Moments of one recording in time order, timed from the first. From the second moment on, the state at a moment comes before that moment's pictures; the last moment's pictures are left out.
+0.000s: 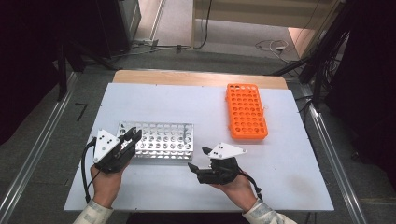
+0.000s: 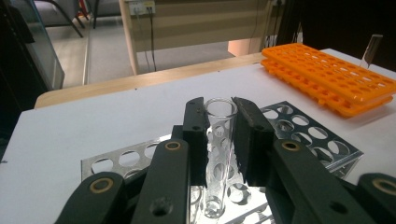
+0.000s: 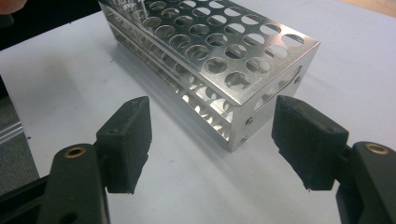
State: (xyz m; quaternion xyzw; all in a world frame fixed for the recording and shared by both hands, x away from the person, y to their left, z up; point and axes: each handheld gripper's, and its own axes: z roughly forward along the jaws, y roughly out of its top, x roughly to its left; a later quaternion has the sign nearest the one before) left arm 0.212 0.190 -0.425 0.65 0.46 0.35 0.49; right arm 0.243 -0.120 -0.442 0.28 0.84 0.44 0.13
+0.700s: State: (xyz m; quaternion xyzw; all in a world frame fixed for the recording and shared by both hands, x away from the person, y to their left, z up) left arm 0.214 0.183 -0.443 0.68 0.46 0.34 0.45; right arm 0.242 -0.120 -0.443 0.28 0.84 0.44 0.13
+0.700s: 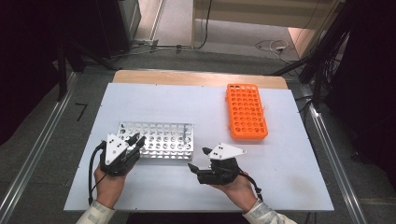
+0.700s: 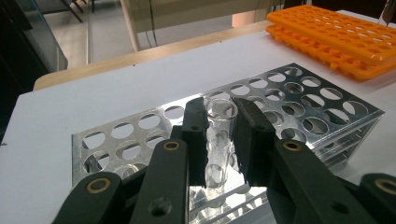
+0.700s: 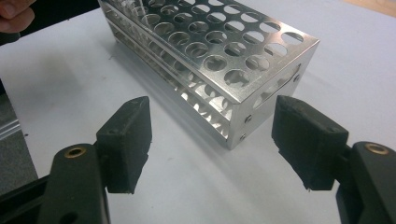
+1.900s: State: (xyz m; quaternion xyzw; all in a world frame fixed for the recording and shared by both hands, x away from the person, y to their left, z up) left arm 0.200 0.159 -0.440 0.68 0.45 0.28 0.51; right arm 0.321 -0.232 -0.436 0.46 0.74 0.40 0.28
